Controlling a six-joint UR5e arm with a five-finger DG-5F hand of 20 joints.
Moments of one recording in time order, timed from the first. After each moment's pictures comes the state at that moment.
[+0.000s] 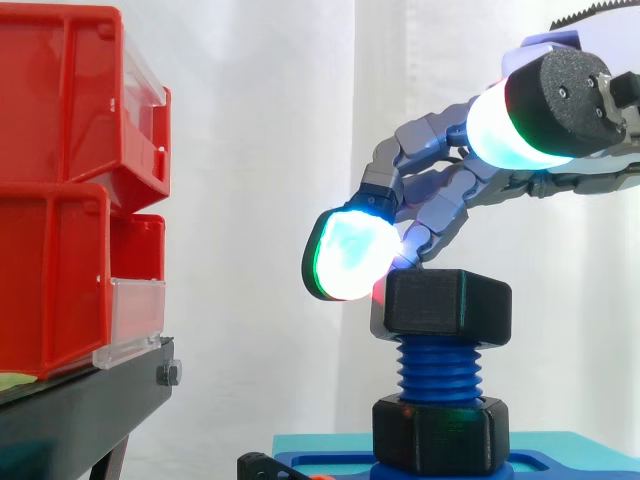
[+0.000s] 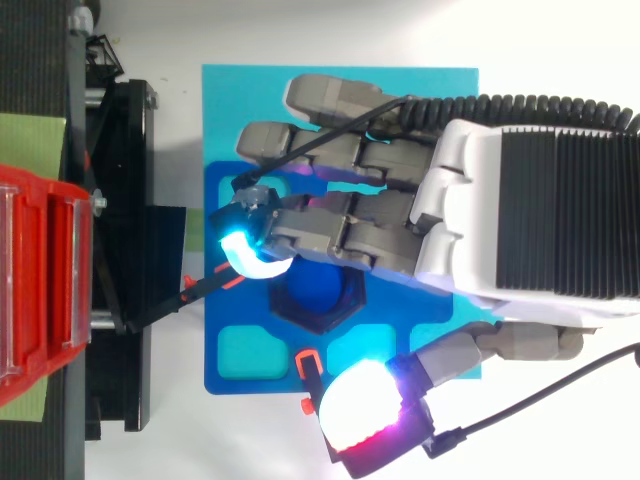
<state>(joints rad) 0.21 -2.11 -1.24 -2.97 -1.38 -1.29</state>
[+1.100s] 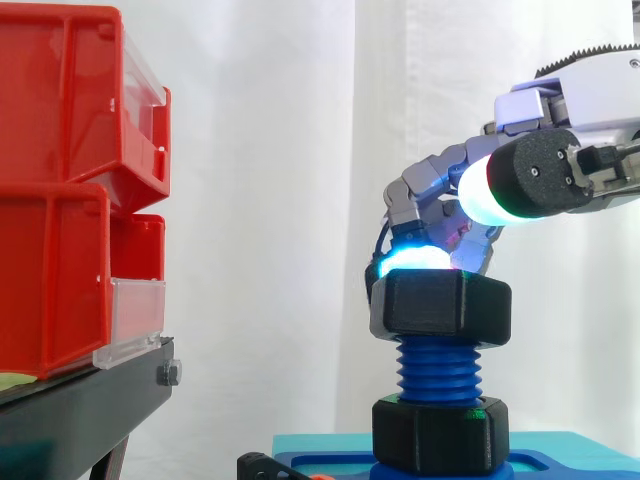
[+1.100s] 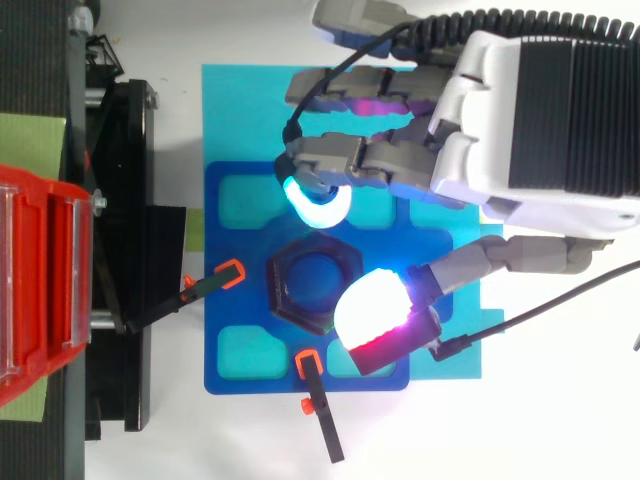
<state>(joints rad) 0.16 -2.11 -1.24 -3.01 -1.40 -1.31</state>
